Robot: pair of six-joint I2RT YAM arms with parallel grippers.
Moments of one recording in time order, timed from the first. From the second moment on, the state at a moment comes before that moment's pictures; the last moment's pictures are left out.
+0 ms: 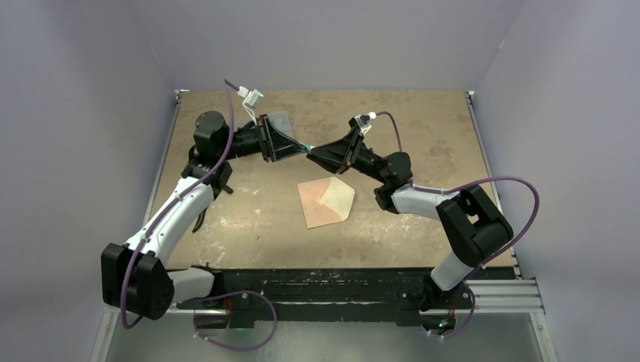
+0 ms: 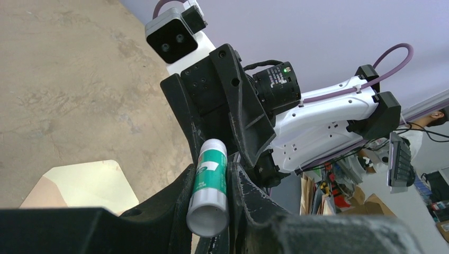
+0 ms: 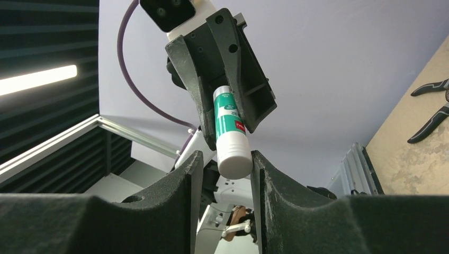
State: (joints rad) left arm -0.28 1.24 0.98 0.28 0.96 -0.75; right arm 0.56 1.63 0.76 1.36 -0.62 1.72
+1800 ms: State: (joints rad) left arm -0.24 1.27 0.89 0.34 0.97 -0.93; right arm 0.53 1.67 0.61 1.48 -0.57 1.75
